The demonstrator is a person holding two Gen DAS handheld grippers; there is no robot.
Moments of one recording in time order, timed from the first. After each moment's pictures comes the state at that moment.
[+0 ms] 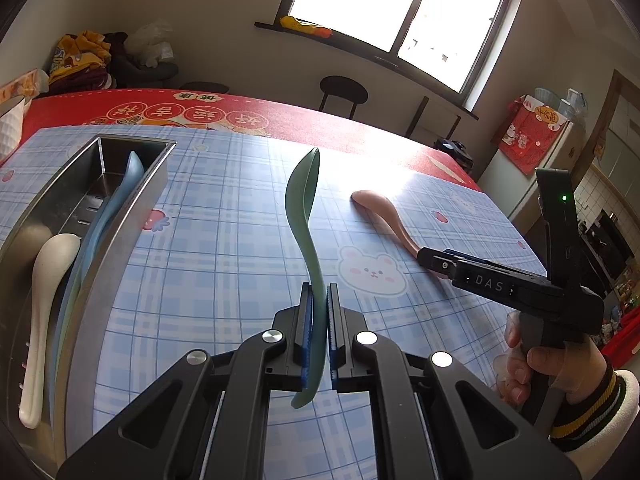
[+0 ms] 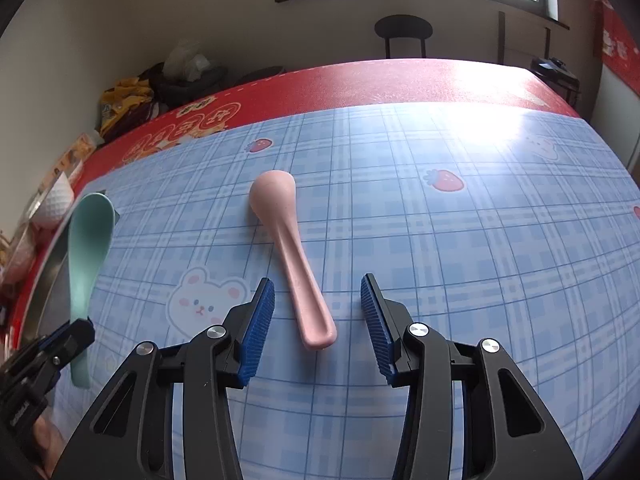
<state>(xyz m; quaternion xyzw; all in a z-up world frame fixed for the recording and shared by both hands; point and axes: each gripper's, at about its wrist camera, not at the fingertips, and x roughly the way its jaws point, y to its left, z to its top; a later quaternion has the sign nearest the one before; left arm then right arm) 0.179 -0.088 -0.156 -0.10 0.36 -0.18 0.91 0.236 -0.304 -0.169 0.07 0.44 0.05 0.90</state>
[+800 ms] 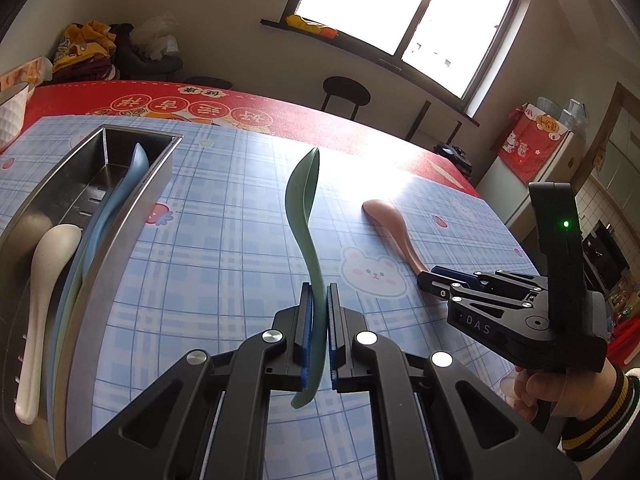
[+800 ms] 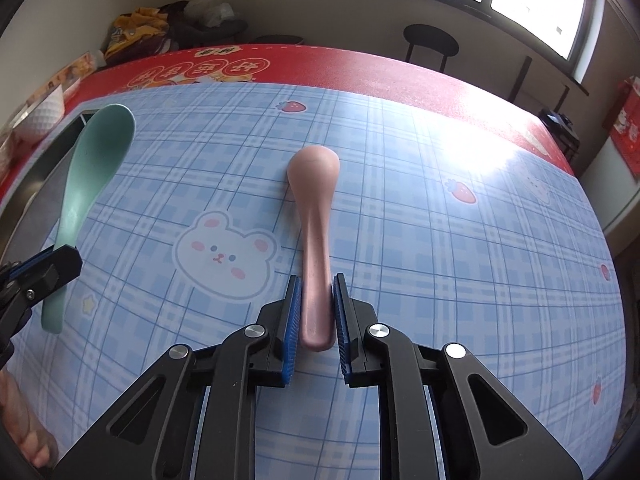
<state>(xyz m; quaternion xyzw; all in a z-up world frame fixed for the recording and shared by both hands) 0.180 -0.079 -0.157 -0.12 0.37 -0.18 0.91 0.225 -0.265 -0.162 -0.05 0.47 0.05 0.88</state>
